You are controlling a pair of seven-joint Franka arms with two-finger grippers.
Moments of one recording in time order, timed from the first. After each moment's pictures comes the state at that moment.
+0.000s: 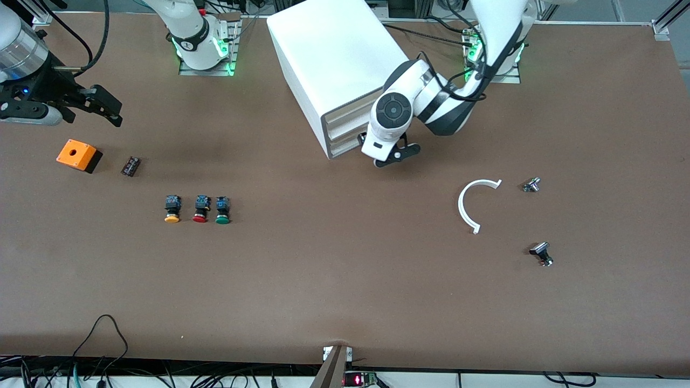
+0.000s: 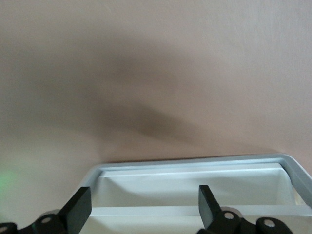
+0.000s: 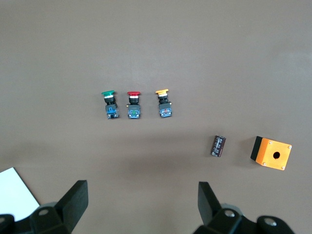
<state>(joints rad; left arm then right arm) -0.38 0.43 -0.36 -1.81 -0.06 1.91 -1.08 -0.02 -0.12 0.12 -1.77 -0.04 1.69 0.16</state>
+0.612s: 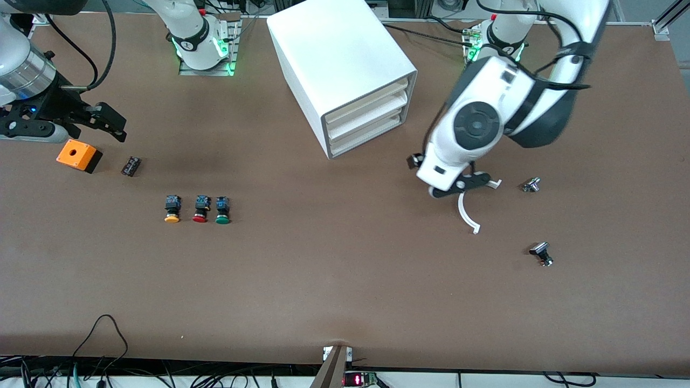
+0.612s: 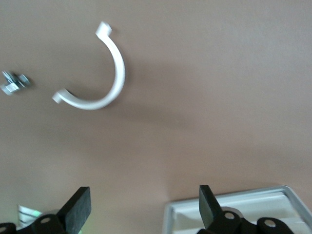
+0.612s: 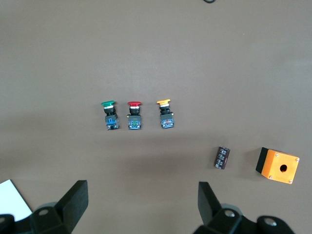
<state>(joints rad) -0.14 0.40 -0.36 -1.50 0.07 1.62 -0.72 -0.02 -0.08 0.10 -1.78 -0.04 1.76 0.15</state>
